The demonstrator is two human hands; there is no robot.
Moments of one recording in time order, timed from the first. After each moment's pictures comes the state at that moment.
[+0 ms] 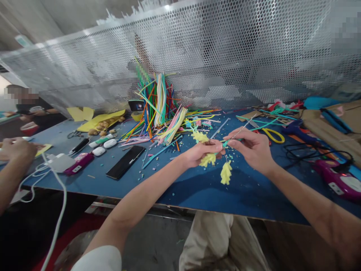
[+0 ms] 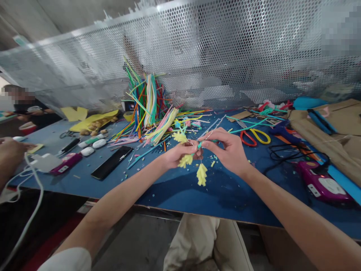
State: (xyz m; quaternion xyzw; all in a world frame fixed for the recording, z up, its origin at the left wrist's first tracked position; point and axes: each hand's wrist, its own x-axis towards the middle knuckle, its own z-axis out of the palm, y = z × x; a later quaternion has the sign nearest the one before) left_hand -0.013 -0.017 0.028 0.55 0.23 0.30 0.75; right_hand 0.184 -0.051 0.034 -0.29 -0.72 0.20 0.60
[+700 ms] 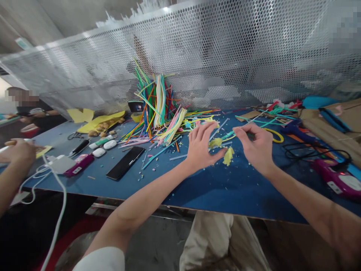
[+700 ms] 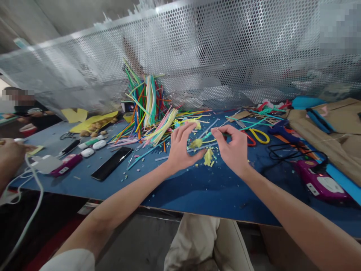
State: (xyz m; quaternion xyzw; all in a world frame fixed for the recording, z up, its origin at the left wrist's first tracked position) left_hand -0.006 -0.029 0.024 0.82 0.36 0.43 -0.08; right_hand 0.183 -0.052 0.036 -0.48 -0.60 0.11 0.63
